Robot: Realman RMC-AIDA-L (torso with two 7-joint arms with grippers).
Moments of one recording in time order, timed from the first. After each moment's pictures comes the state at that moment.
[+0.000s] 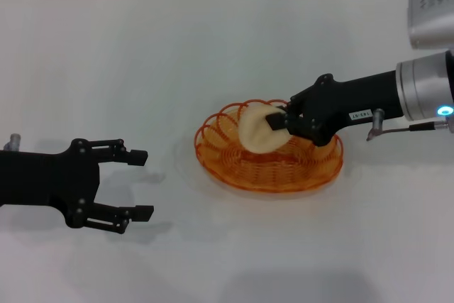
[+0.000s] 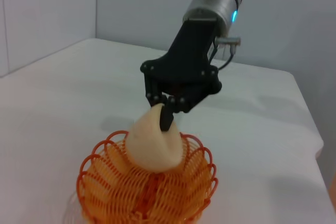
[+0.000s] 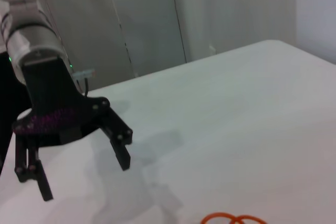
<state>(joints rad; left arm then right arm) -0.44 -2.00 0.72 0.75 2.13 1.85 -1.21 0.57 2.02 -1.39 -0.97 -1.78 -1.29 1.76</state>
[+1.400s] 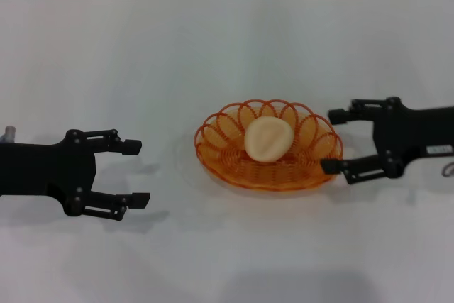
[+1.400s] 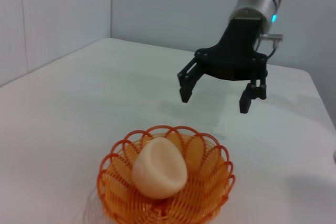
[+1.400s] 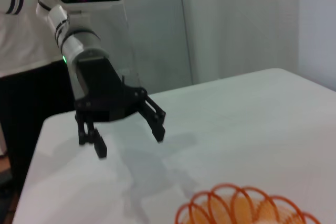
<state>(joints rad) -0.45 -1.99 0.71 0.75 2.12 1.81 -1.22 0.42 2.00 -1.16 -0.92 -1.76 -1.52 1.44</state>
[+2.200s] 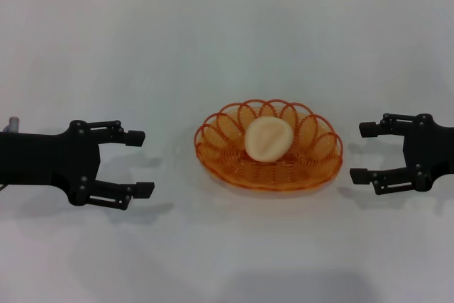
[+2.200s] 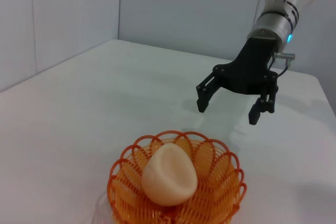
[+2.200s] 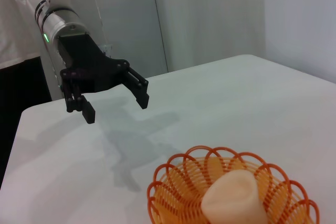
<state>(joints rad) -0.47 -1.99 0.71 0.74 2.12 1.80 -1.26 0.40 1.96 -1.08 -0.77 -1.76 -1.53 1.33</state>
